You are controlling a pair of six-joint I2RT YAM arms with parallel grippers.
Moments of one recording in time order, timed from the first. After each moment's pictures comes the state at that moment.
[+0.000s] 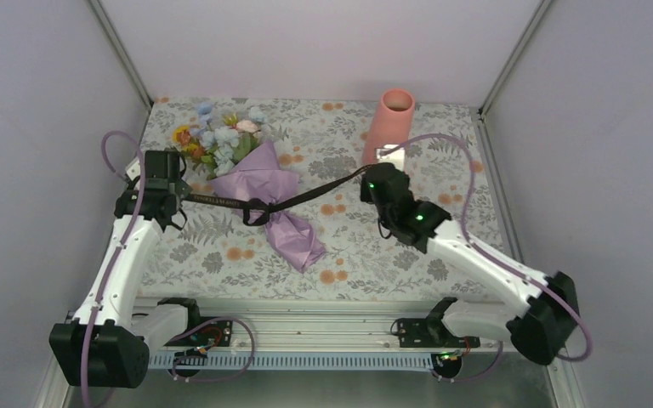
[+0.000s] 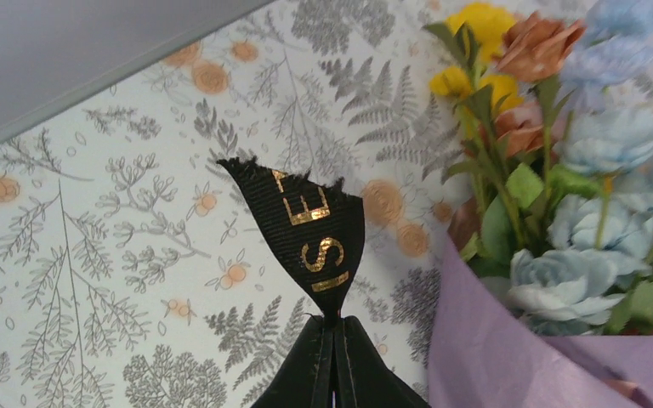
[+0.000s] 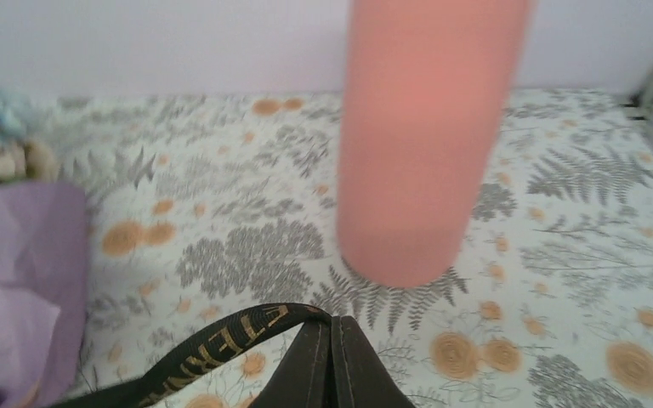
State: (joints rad) left arm -0.03 1.05 0.95 -0.83 -0.38 -0.87; right arm 0.76 1.23 0.93 -0.27 0.60 0.38
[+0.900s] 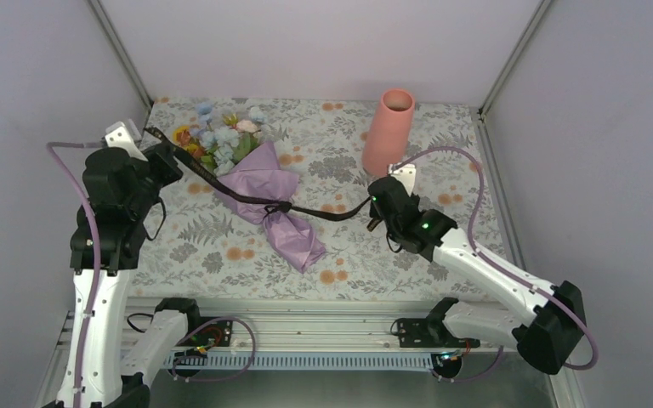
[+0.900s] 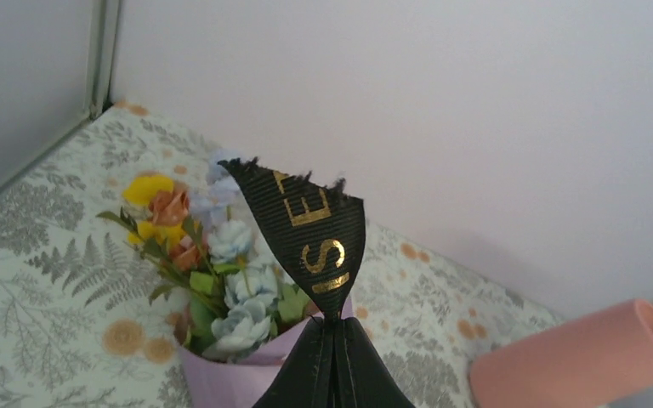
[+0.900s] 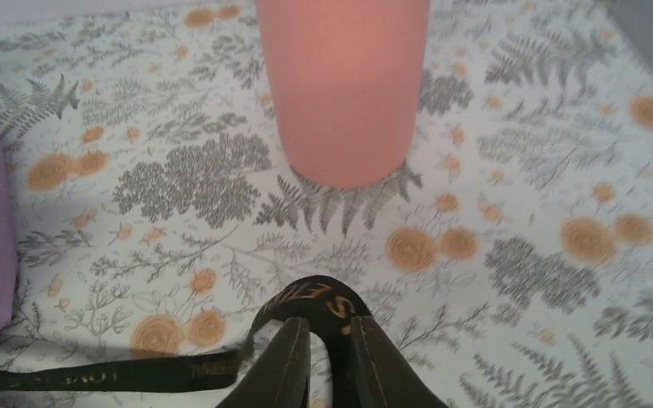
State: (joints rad) left arm -0.03 0.81 1.20 -0.67 -0.01 -0.55; right arm 0.75 1.09 0.86 -0.51 0.65 0.61
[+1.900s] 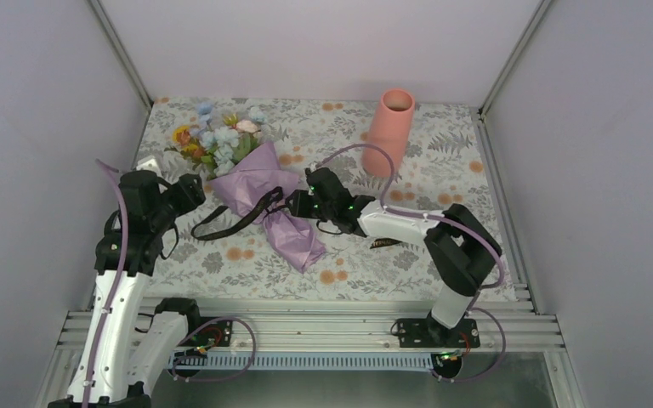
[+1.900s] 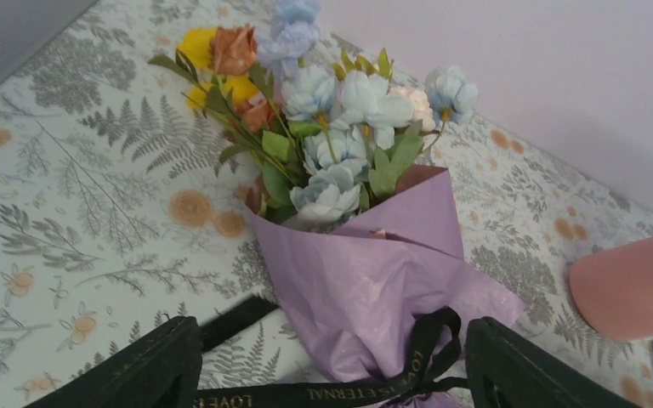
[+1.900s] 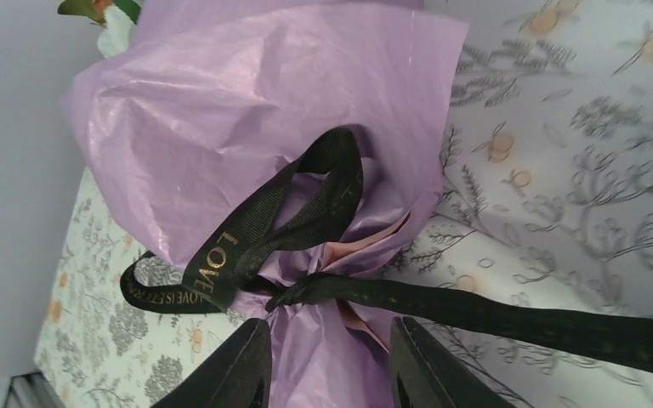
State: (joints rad) left arm -0.03 0.72 0.90 -0.72 0.00 -0.51; right arm 0.85 1.71 1.05 0.00 -0.06 0.78
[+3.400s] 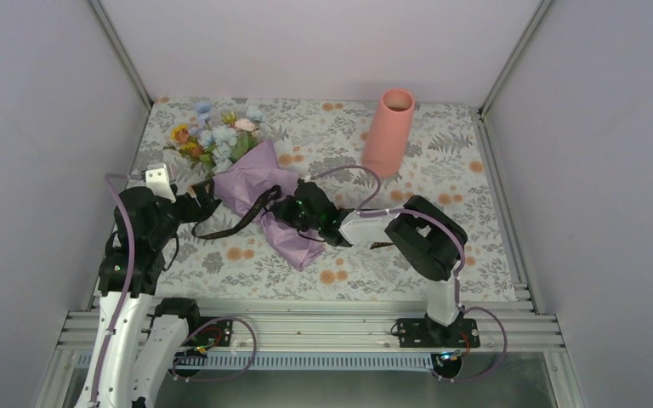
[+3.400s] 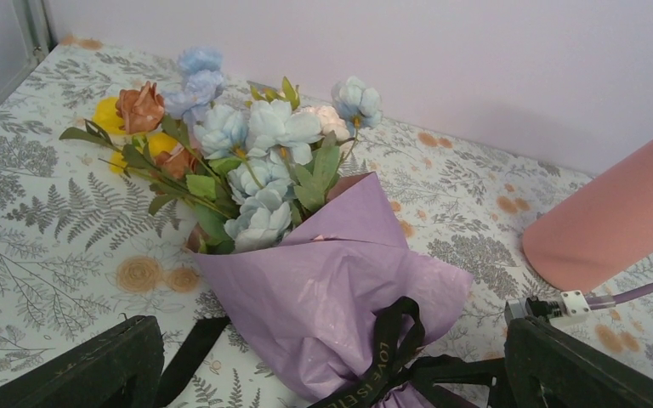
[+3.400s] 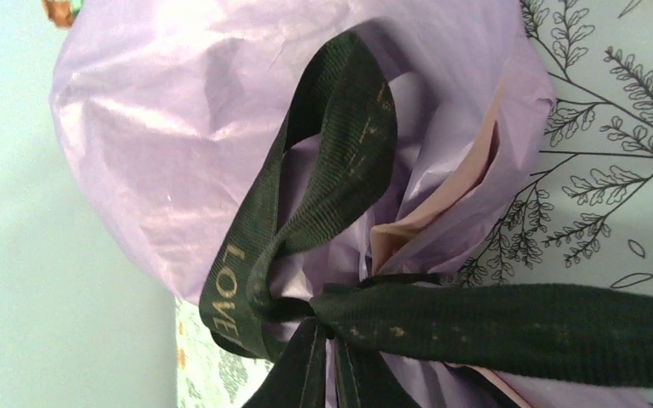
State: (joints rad) left arm -0.03 0.58 0.77 -0.56 0.14 -0.32; right arm 0.90 1.95 1.03 0.39 -0.11 1.24
